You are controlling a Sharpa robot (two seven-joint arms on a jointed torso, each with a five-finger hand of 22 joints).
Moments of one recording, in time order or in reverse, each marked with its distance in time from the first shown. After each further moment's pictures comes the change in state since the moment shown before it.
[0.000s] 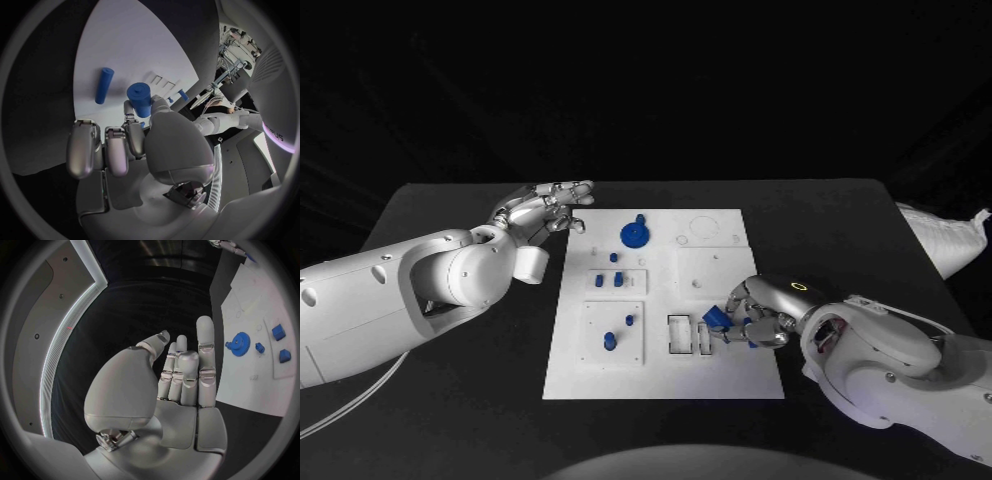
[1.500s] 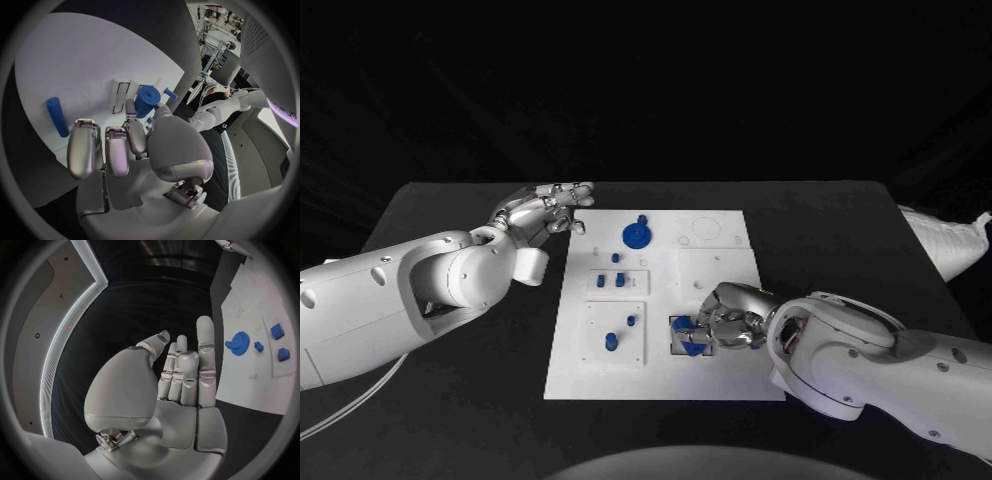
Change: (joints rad) left arm 0.000 0.003 0.000 0.001 -0.002 0.004 -0.001; left_hand 0.000 0.000 0.000 0.000 0.000 -0.004 0.004 0.000 0.000 -0.007 0.000 0.008 0.001 -0.007 0.000 0.000 -0.004 0.000 0.000 0.000 -0.004 -0.001; right arm 0.014 0.123 0.008 -0.034 0.243 0.057 -0.046; right_hand -0.139 0.071 -0.083 0.015 -0.048 0.035 -0.028 0.017 0.071 0.007 -0.014 -0.044 0.001 0.002 -0.013 0.004 0.000 0.000 0.004 -0.004 0.007 0.015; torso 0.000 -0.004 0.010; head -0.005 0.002
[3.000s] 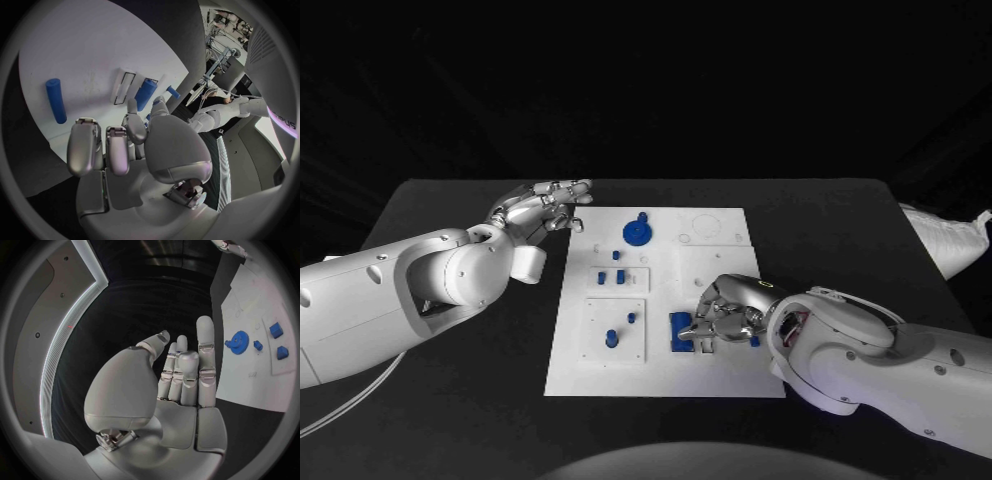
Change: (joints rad) left arm 0.000 -0.004 0.000 0.002 -0.001 0.004 -0.002; left_hand 0.000 0.000 0.000 0.000 0.000 0.000 0.000 0.000 0.000 -0.003 0.004 0.000 0.000 0.000 0.000 0.000 -0.002 0.000 0.000 0.000 0.000 0.000; right arm -0.003 -0.002 0.000 -0.006 -0.102 -0.016 0.011; right_hand 0.136 -0.046 -0.041 -0.090 -0.304 -0.003 0.003 0.000 0.063 -0.034 -0.003 -0.120 -0.047 0.000 -0.003 -0.022 0.000 0.000 -0.009 -0.009 -0.030 -0.031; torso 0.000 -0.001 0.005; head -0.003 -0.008
